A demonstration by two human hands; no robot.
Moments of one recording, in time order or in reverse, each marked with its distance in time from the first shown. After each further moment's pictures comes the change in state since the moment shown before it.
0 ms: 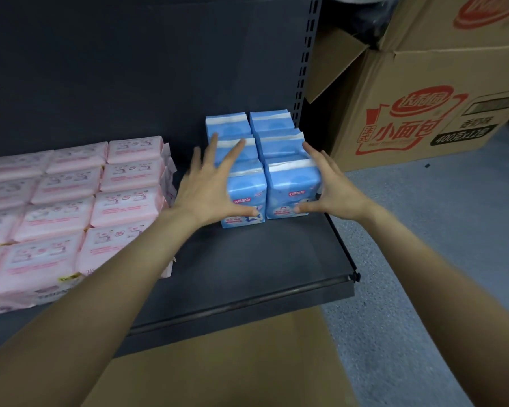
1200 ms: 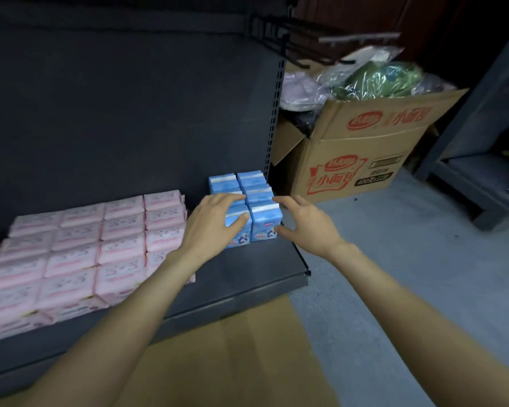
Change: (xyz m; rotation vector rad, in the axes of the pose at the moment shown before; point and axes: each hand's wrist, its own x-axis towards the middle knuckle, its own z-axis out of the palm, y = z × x) left_hand -0.125 0.051 -0.150 -0.289 0.201 0.185; right_hand -0.140 -0.209 -0.051 -0.479 0.155 0.046
